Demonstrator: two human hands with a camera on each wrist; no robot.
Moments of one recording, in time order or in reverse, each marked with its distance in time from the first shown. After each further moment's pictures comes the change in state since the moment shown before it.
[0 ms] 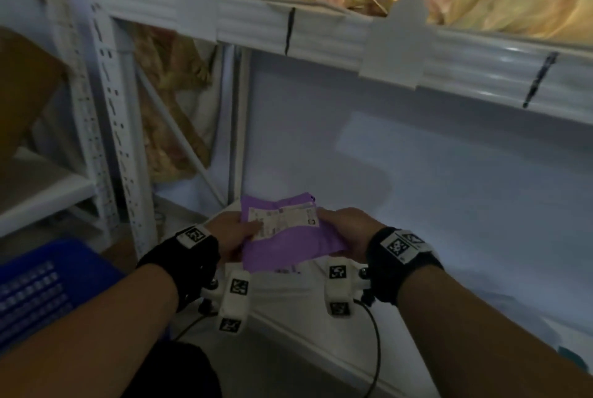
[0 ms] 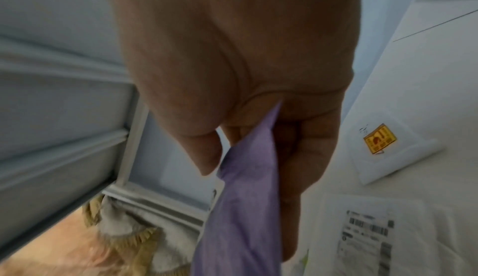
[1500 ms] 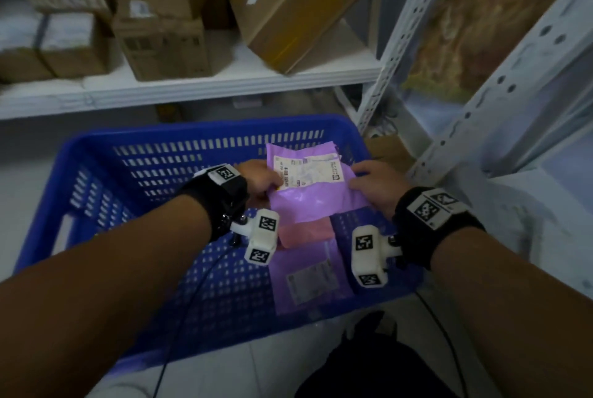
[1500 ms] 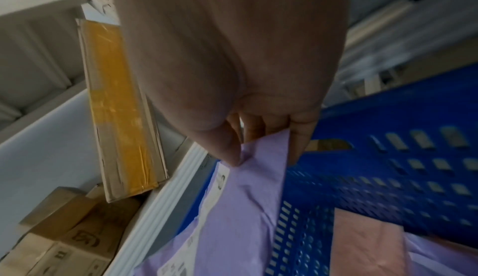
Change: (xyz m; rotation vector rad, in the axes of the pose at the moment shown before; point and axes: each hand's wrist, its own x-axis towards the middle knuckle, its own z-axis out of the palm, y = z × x) left_hand -0.081 -0.231 -0.358 -0.244 0.688 -0.359; right_hand 0.133 0.084 0.462 -0.722 -0.572 -0.280
